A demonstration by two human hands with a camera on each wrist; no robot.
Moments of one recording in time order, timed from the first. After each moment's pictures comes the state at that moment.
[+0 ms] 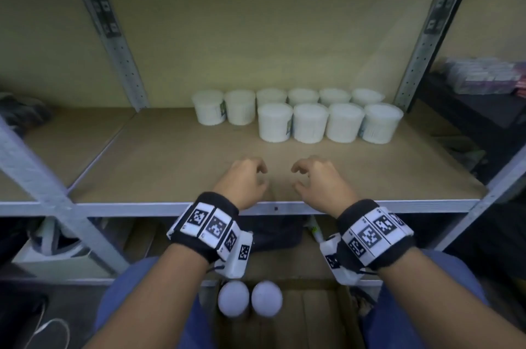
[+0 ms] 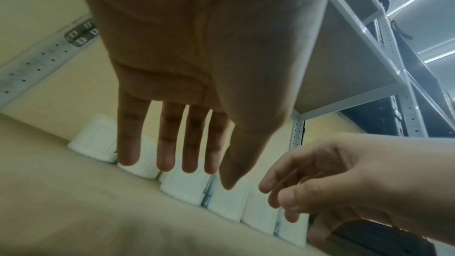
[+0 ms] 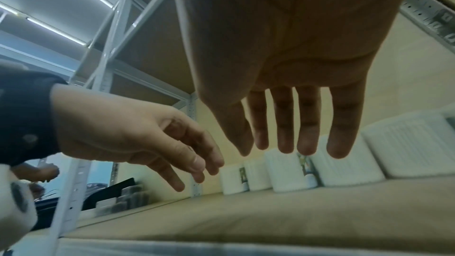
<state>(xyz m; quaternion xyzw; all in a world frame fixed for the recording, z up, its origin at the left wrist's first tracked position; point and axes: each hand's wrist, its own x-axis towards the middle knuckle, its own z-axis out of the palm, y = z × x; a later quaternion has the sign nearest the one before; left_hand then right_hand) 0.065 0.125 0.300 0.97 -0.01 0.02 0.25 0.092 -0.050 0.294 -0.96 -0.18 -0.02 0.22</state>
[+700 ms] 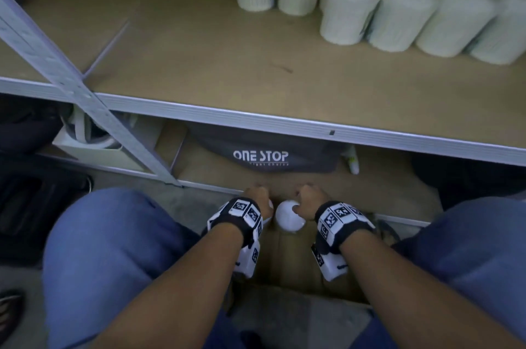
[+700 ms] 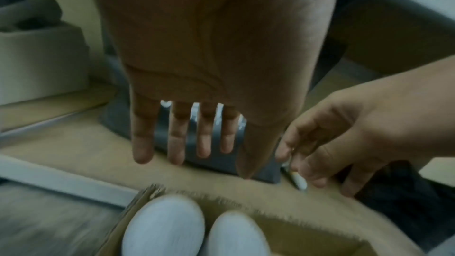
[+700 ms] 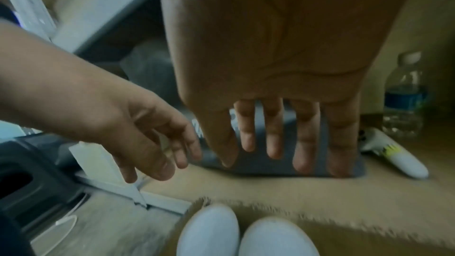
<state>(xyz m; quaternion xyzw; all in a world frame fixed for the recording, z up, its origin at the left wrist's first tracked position) 0.011 0.166 0.036 0.93 0.13 -0.29 0.21 0.059 0.017 0.053 -0.92 -0.16 0.35 0.09</state>
